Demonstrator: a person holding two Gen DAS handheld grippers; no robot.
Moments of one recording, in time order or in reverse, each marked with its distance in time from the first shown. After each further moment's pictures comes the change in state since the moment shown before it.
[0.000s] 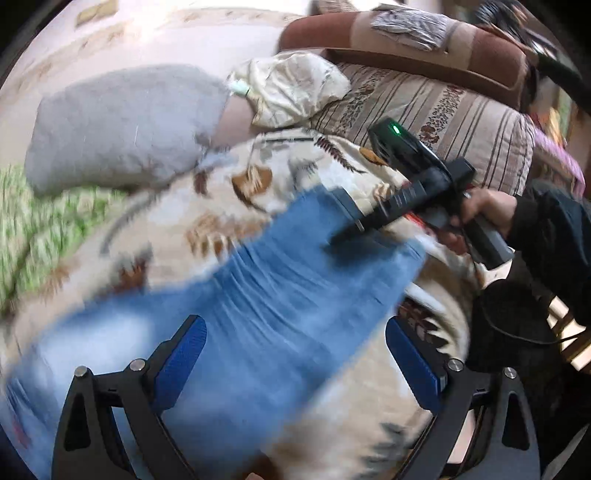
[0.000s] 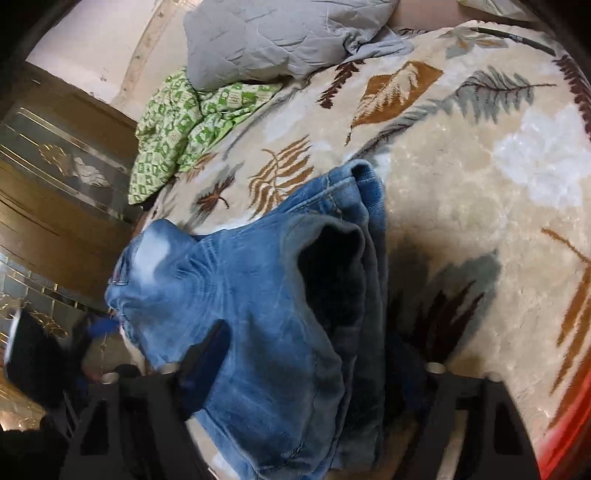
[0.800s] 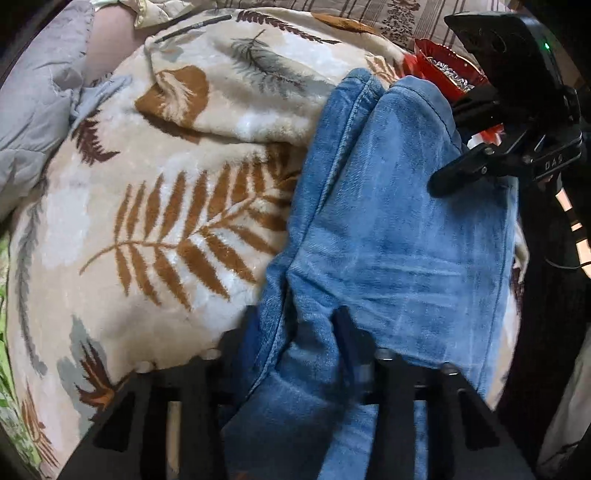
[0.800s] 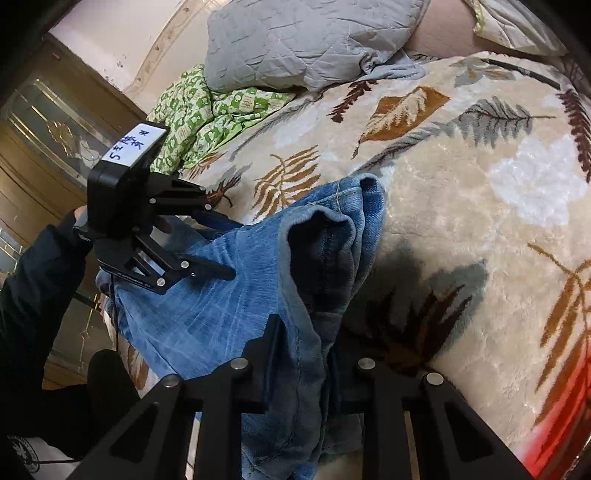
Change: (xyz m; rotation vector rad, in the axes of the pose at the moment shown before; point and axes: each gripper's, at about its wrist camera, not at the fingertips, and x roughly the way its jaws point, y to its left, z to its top) left arm 0.165 0.071 0.053 0.332 0.522 -0.296; right arm -0.011 0.010 -0.011 -0.111 -0.055 -0.051
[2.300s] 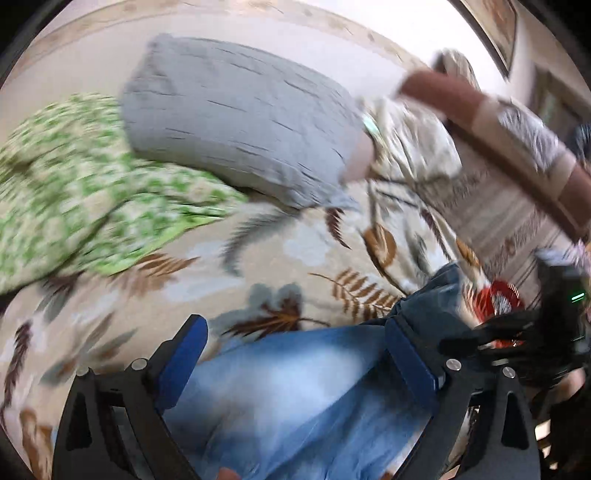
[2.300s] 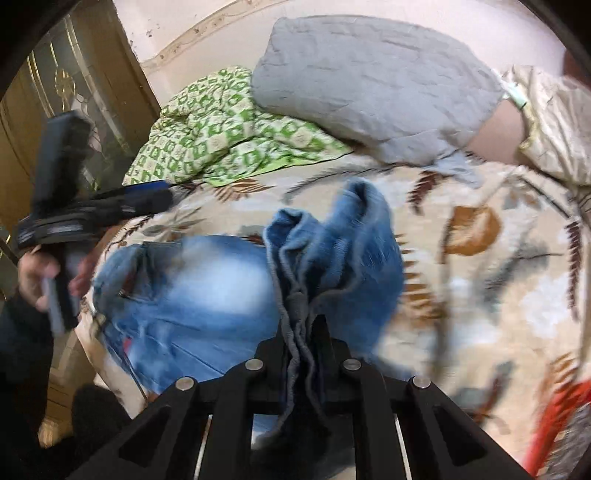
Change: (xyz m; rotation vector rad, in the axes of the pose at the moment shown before) left arm -0.193 0.044 -0.179 -0.753 -0.629 0.284; right arm 0.020 0.189 0.051 -0.154 -0.082 -0.224
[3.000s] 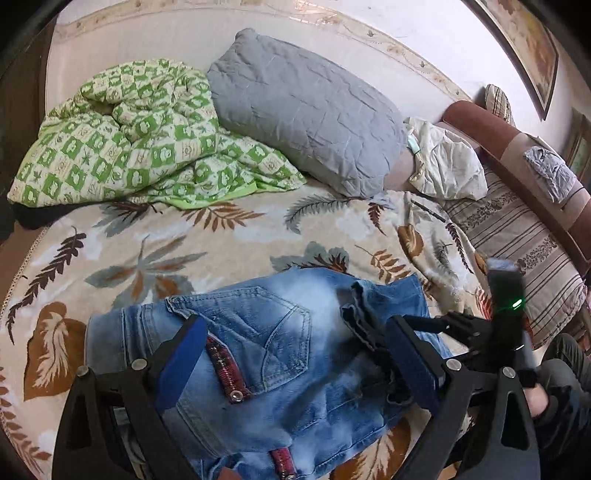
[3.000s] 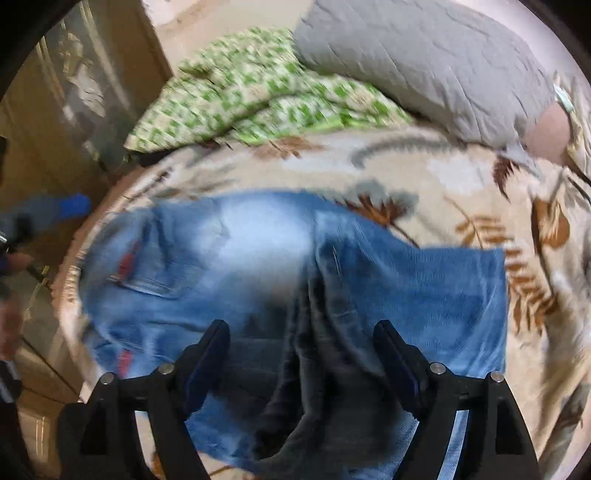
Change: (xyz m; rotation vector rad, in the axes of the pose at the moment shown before) left arm -0.060 0.037 -0.077 -0.153 -0.034 0.086; right arm 0.083 0.090 -0.006 -0.069 0.046 0.008
